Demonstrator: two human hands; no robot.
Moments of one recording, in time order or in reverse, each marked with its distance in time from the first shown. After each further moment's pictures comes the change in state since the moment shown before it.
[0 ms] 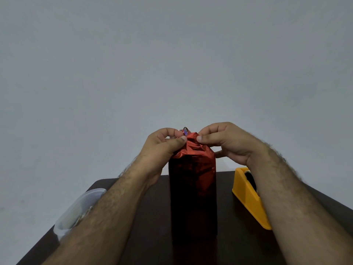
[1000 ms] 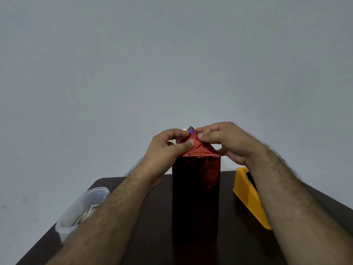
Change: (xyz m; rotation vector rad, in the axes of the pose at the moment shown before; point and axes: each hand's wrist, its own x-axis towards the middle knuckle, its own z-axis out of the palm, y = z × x) left_hand -0.002 -0.008 0.003 0.142 0.009 0.038; right_hand 0.004 0.002 0.008 0.045 0.050 -0.033
